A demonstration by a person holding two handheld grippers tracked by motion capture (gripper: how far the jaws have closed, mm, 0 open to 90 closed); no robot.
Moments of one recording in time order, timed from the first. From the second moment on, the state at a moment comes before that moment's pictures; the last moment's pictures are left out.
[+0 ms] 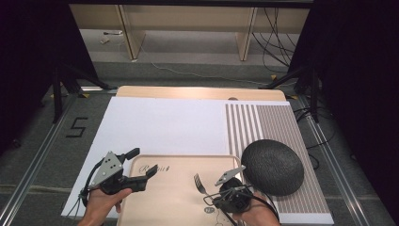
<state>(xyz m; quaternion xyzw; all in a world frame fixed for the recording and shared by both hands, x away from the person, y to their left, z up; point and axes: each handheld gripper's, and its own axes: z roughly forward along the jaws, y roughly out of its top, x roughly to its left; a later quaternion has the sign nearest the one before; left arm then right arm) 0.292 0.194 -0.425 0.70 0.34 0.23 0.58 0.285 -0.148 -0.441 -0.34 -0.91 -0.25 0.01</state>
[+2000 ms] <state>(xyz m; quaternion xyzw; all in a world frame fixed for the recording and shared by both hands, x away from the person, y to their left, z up) 0.292 0.194 -0.425 0.70 0.34 0.23 0.58 0.280 -0.113 -0.462 -0.25 -0.94 -0.21 -0.04</state>
